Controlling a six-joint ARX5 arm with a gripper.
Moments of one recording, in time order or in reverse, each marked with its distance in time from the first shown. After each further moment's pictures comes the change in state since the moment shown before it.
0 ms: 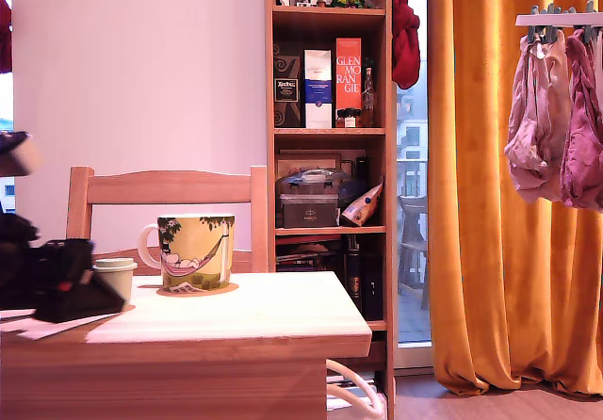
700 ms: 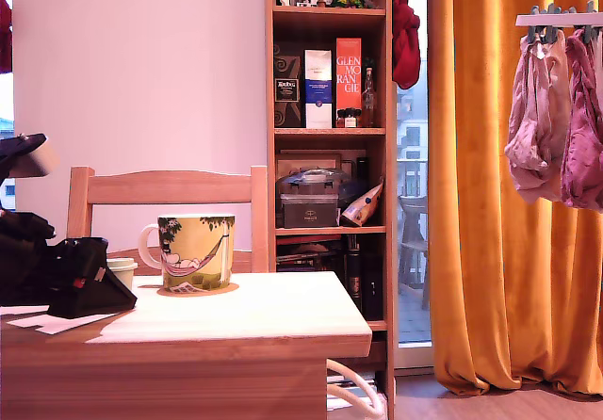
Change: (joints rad) arm 0.000 0.014 0.039 -0.035 0.008 0.015
